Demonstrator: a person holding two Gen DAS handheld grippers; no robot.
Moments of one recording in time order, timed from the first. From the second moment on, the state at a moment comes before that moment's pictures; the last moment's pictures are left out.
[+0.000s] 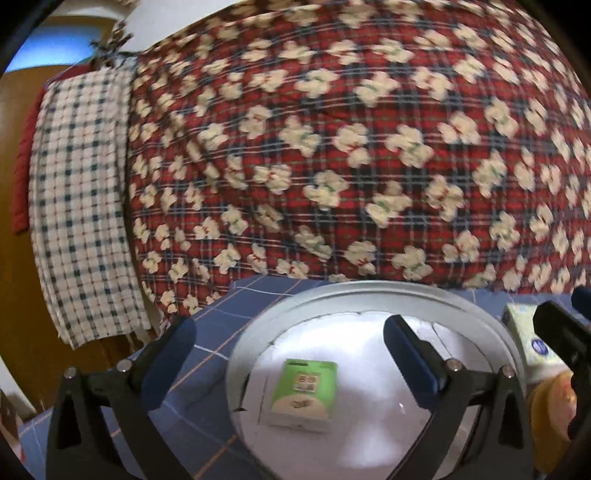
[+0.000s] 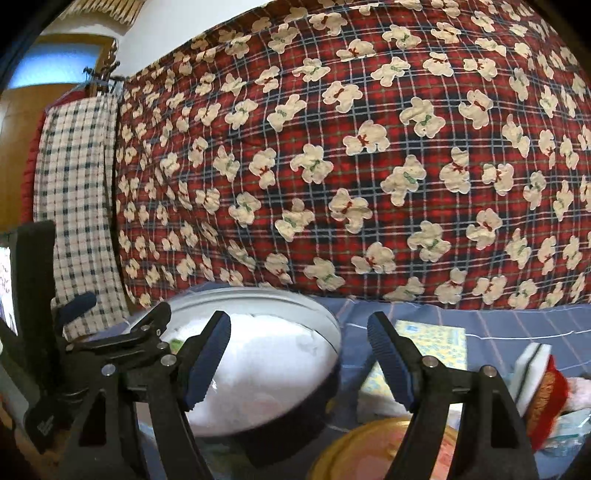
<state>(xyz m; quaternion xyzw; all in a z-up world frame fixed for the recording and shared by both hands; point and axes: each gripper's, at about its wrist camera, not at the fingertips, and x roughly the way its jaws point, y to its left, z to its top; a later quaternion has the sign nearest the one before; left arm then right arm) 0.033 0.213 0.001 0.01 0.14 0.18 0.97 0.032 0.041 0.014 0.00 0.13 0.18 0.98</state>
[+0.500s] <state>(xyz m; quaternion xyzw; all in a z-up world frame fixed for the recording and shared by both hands) 0.017 0.180 -0.002 -0.01 0.16 0.13 0.98 0.012 -0.023 0.011 -0.01 0.14 0.13 0.98</state>
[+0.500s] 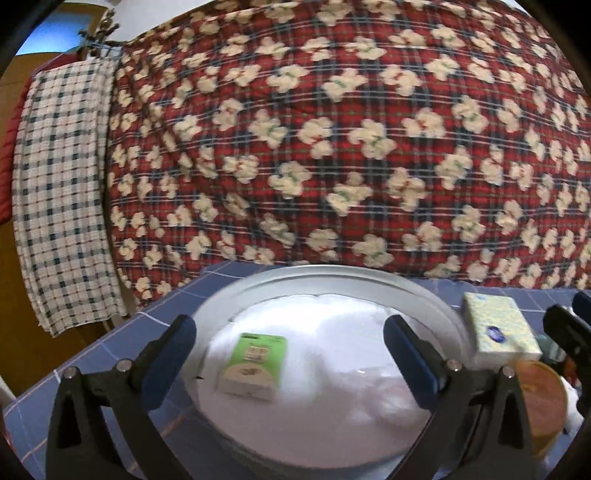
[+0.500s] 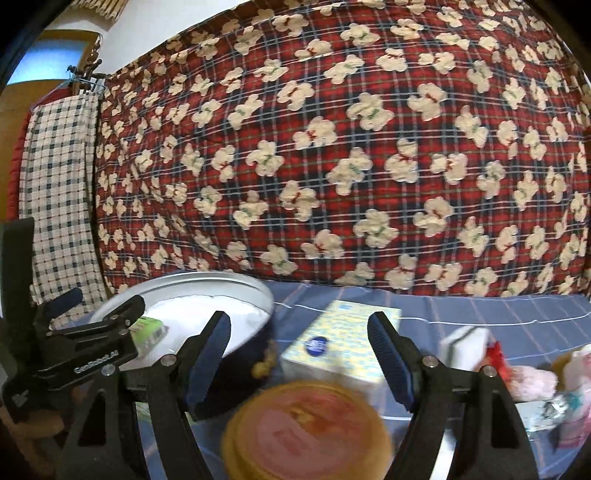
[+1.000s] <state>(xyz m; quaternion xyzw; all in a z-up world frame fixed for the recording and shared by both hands) -0.003 0.105 0.000 0.00 0.16 0.05 0.99 -0.005 -0.097 0.011 -0.06 0.12 0.05 0.99</state>
